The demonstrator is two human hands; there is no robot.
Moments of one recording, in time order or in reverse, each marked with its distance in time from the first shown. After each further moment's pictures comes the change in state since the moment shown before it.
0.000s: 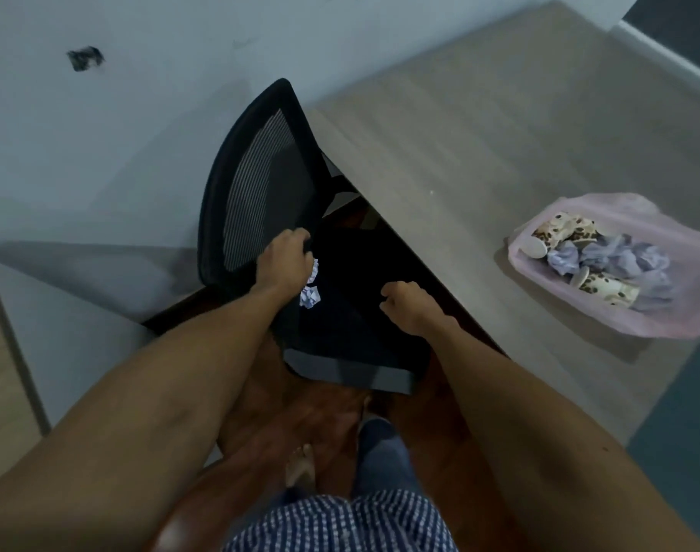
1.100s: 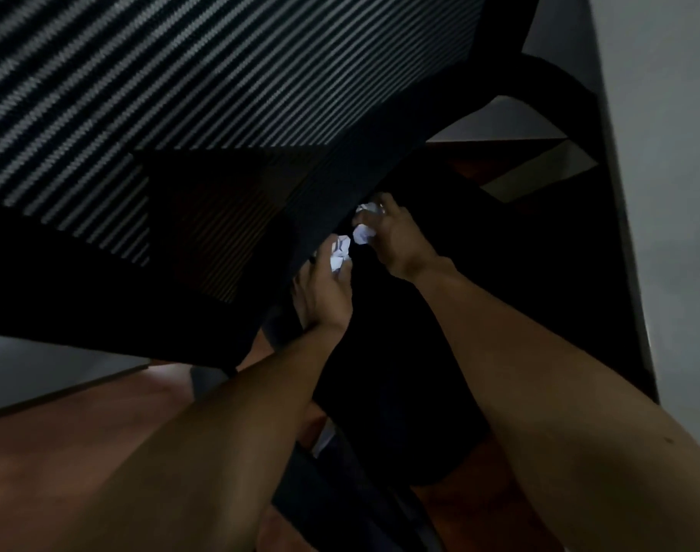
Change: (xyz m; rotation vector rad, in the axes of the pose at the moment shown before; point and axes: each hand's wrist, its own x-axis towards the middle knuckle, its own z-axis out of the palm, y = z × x) left_hand 0.062 -0.106 0.366 -0.395 0.460 -0.790; right_hand 0.395 0.041 0.190 -0.336 -0.115 -0.643
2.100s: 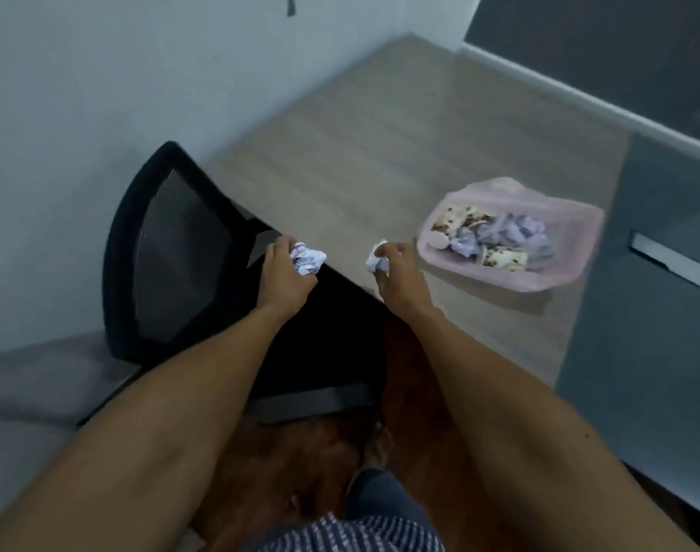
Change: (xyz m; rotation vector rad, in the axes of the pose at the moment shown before) left_hand -0.127 0.280 -0.283 -0.056 -0.706 0.771; right_hand -0.417 -0.198 -0.233 0.317 0.914 0.774
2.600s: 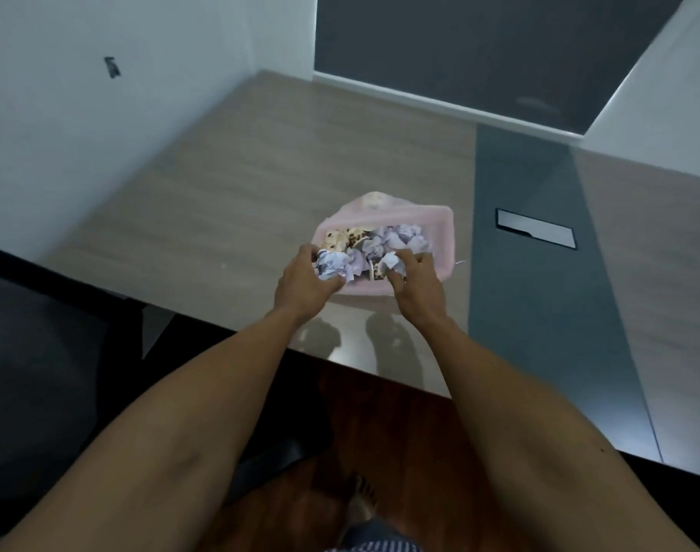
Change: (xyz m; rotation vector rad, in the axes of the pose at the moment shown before) left_hand 0.024 0.165 0.165 0.053 -0.319 0.229; right_hand -0.019 0.144 -0.153 -0.026 0.304 0.402
